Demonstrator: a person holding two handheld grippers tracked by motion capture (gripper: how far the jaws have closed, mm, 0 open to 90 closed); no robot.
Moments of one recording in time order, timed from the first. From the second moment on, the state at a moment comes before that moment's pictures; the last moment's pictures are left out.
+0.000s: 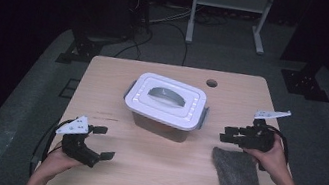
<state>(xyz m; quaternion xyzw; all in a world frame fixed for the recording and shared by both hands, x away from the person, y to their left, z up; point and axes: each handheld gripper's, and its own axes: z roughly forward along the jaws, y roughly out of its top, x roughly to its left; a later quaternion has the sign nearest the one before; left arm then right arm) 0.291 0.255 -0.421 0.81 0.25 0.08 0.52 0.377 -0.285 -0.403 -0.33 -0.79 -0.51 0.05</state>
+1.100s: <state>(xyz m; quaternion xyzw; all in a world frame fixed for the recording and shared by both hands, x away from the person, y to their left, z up) 0.291 0.252 -0.425 0.81 0.26 0.08 0.52 0.347 -0.315 -0.441 -0.37 -0.77 -0.52 0.07</state>
